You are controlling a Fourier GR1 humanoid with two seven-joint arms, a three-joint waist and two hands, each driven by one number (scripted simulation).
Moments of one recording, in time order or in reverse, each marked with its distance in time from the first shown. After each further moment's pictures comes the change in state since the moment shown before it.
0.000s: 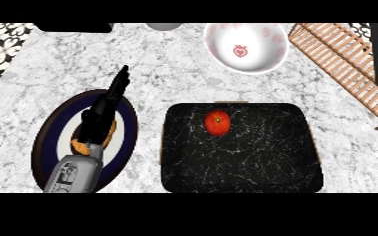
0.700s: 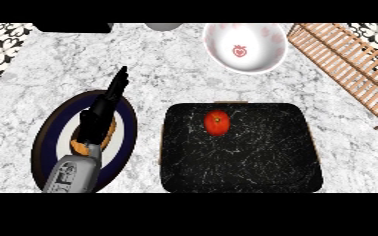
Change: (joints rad) left arm 0.002 0.002 0.013 0.015 0.003 -0.012 -0.016; right arm 0.082 -0.063 -0.090 0.006 -0.154 -0.338 -0.071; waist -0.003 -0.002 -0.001
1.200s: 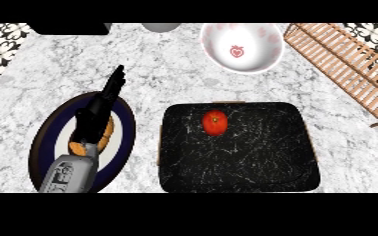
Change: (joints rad) left arm -0.001 0.006 0.015 -0.011 0.004 -0.001 0.019; right arm 0.107 0.014 -0.022 -0.098 0.155 0.119 0.148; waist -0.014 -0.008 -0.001
